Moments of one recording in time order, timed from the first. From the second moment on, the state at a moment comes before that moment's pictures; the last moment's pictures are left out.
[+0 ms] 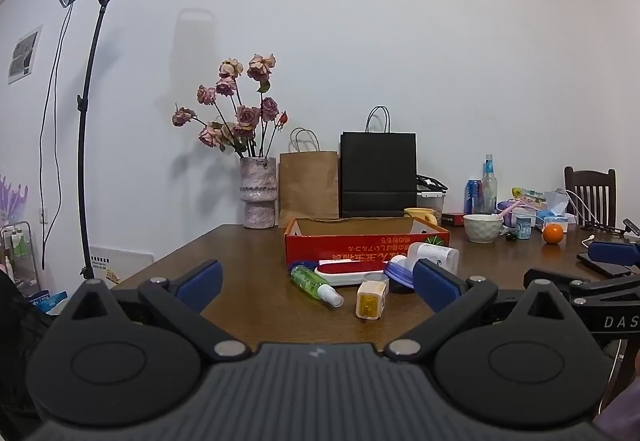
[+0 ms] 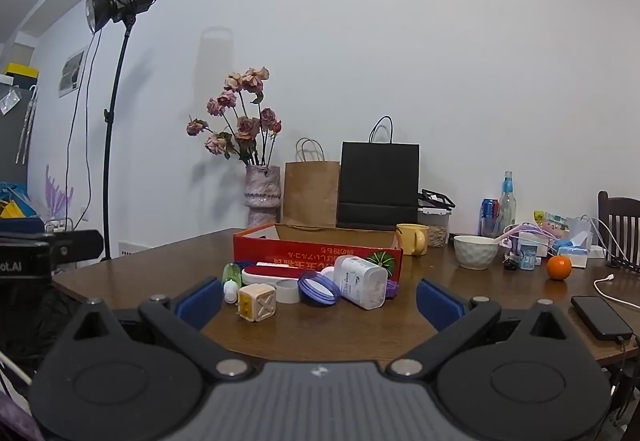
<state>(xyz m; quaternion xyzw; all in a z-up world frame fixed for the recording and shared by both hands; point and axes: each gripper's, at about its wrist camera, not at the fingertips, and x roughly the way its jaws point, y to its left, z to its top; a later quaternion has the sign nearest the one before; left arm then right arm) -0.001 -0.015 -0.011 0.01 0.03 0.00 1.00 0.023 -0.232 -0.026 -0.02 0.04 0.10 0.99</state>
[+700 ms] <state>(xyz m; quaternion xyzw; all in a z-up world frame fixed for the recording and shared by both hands) -0.003 -0.001 -0.002 0.01 0.02 0.01 1.00 0.026 -0.232 -0.024 -0.03 0.05 0.10 0.99</state>
